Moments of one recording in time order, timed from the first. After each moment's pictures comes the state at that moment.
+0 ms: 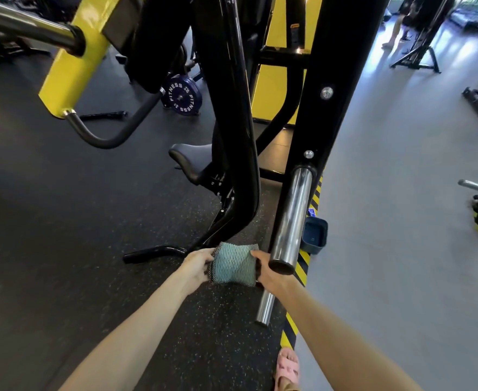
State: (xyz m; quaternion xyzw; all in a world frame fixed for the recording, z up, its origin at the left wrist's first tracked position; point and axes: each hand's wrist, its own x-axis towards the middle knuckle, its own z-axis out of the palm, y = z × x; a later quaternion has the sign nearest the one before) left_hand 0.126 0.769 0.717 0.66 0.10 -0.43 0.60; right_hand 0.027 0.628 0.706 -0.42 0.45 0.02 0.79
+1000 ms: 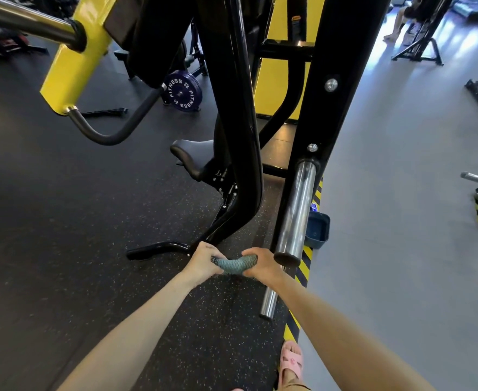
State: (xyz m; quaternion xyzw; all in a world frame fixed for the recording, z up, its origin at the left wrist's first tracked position) left_hand 0.123 0.785 0.713 0.86 -0.24 -0.29 0.34; right_hand 0.020 0.632 0.684 -0.80 0.29 0.08 0.52
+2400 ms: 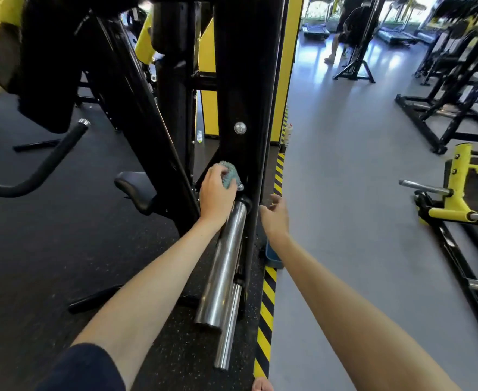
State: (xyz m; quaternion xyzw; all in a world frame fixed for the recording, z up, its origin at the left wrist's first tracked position) left_hand 0.146 0.510 0.848 0.79 -0.32 0.07 0.51; right_hand 0.038 0.426 0.809 -0.65 0.44 -0.26 0.56
